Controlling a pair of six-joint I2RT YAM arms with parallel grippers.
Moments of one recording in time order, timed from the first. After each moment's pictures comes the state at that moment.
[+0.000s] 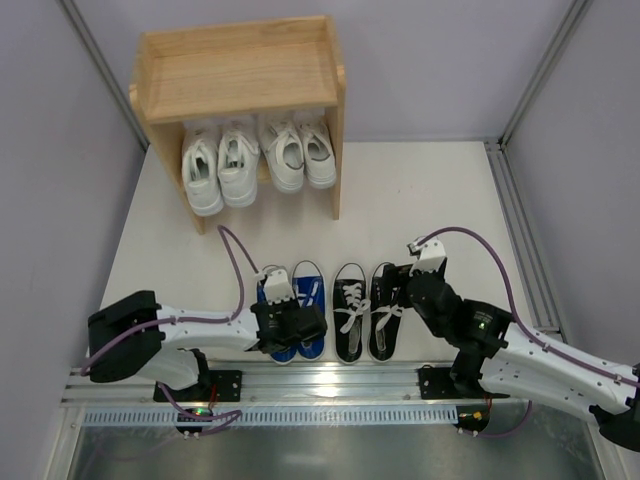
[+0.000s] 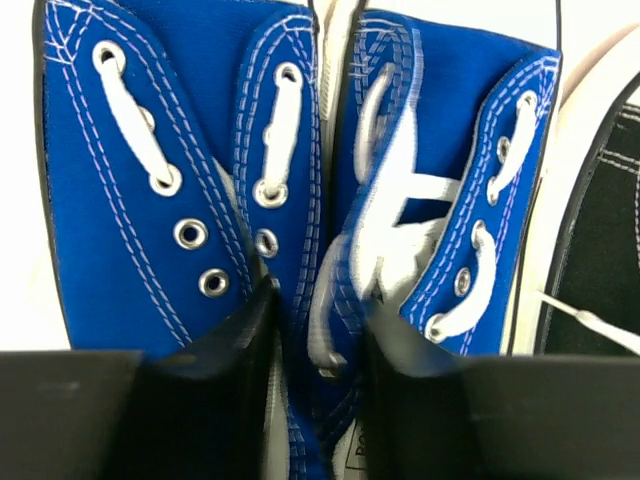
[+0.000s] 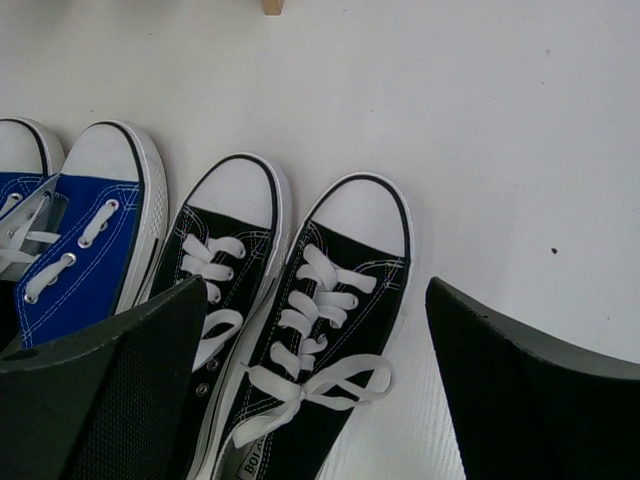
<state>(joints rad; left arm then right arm) -1.24 1.40 0.62 -0.47 -0.71 -1.39 1.01 0.68 0.56 -0.44 0.65 0.51</state>
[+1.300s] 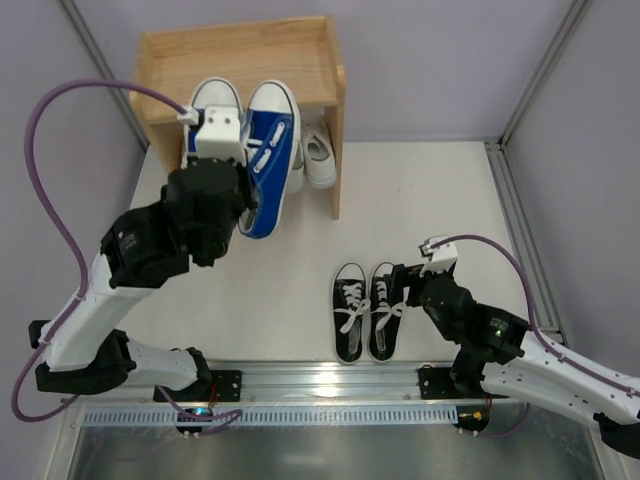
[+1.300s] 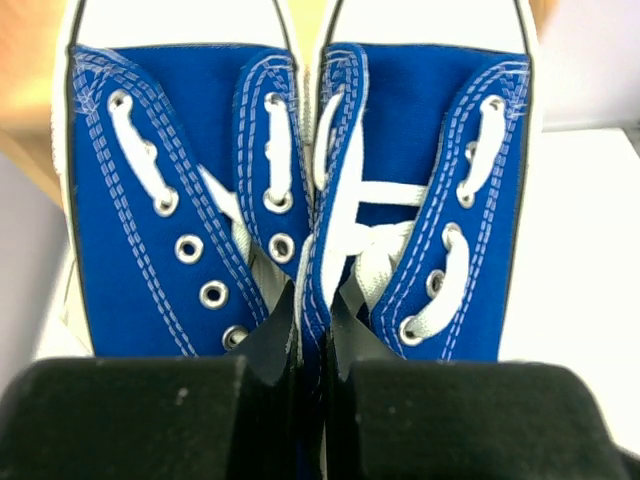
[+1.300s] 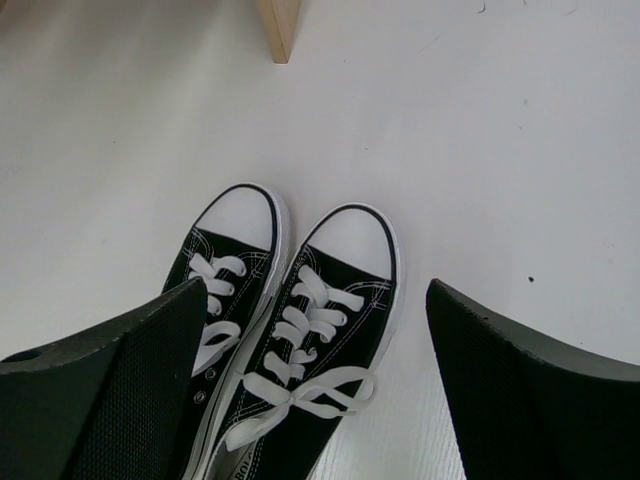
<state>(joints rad) -1.12 1.26 1.91 -0.95 -1.00 -0.27 1.01 0.57 0.56 -0.44 0.66 0.43</state>
